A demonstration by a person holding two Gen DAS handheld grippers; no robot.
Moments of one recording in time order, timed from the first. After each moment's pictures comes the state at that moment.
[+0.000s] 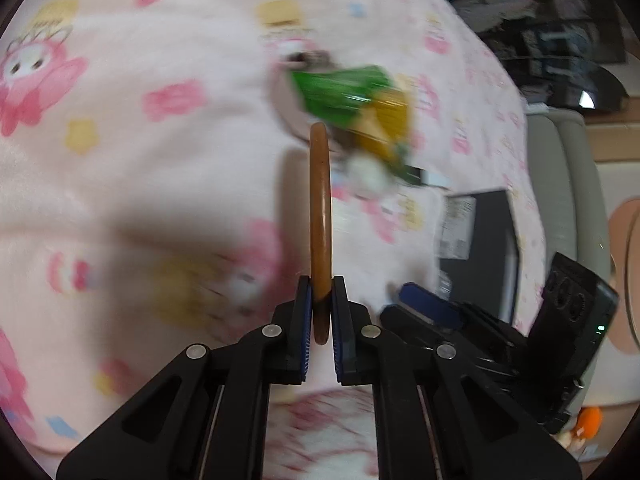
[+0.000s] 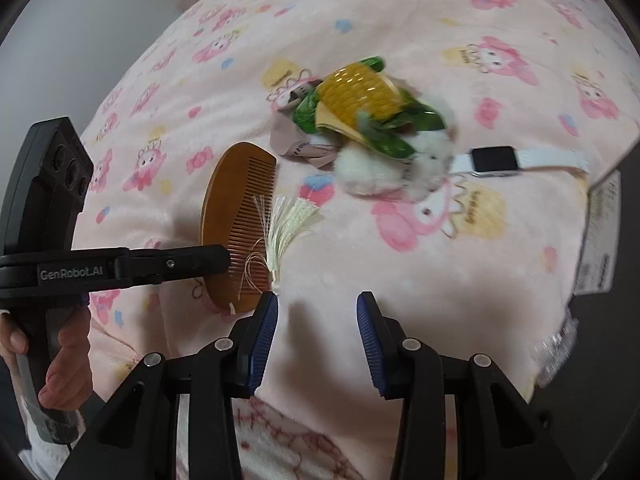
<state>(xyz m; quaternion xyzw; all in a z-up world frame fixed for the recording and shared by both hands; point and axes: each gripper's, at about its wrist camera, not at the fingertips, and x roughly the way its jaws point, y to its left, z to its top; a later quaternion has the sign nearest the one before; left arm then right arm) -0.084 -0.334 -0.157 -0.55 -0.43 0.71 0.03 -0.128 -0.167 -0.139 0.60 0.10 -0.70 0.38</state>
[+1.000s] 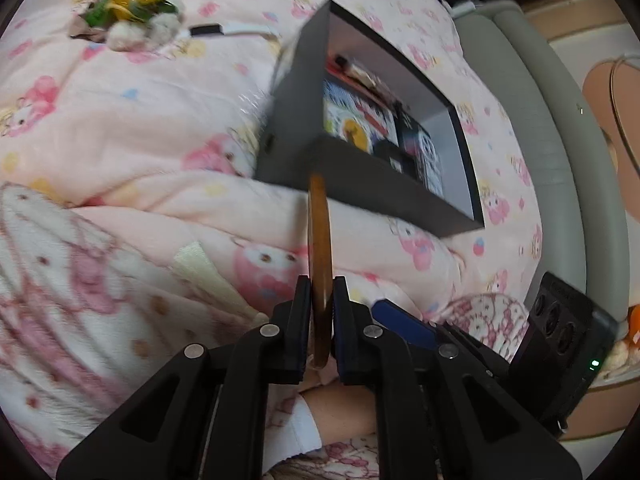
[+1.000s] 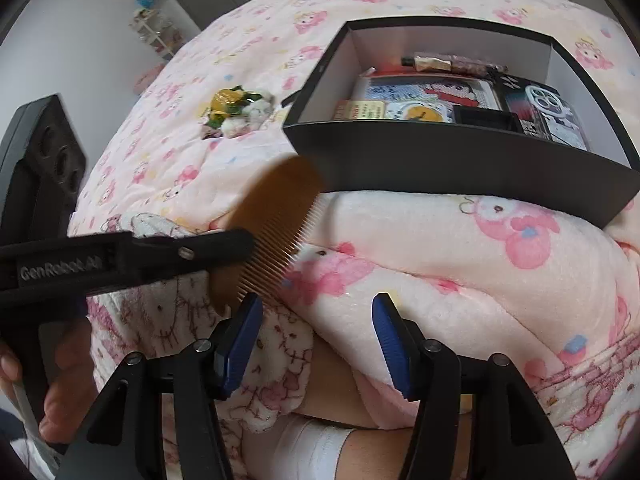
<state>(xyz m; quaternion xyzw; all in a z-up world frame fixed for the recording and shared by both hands) -0.024 -0.079 -0.101 -0.57 -0.31 0.75 0.11 -0.021 0.076 -0.106 0.56 0.00 -0.77 0.30</state>
